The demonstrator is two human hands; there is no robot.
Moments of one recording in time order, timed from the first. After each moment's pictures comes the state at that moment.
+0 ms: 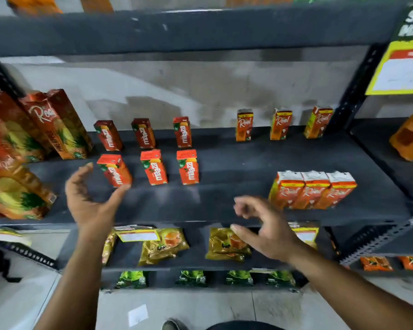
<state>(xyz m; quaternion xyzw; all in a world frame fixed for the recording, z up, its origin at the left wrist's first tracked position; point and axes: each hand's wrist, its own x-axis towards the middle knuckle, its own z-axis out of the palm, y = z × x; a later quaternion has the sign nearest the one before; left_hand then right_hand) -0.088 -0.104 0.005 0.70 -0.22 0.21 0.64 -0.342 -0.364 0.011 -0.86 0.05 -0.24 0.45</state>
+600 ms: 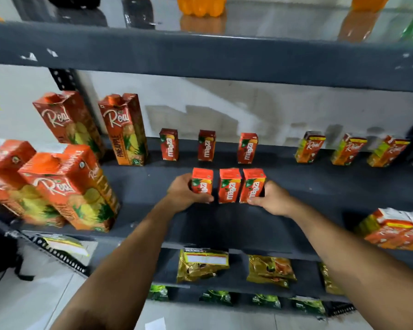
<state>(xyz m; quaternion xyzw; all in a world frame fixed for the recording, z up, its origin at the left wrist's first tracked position) 0.040 -0.125 -0.008 0.79 -0.28 -0.24 0.50 -0.121 -0.349 0.004 -0.87 0.26 -0.01 0.42</state>
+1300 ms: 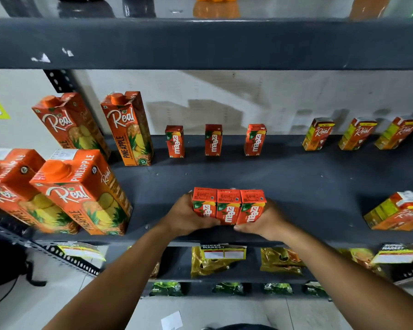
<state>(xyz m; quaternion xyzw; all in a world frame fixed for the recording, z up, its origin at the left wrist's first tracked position) 0.013 -0.073 -0.012 0.72 -0.36 -0.33 0.50 -0.137 -0.257 -0.025 -0.84 0.27 -0.04 0.46</state>
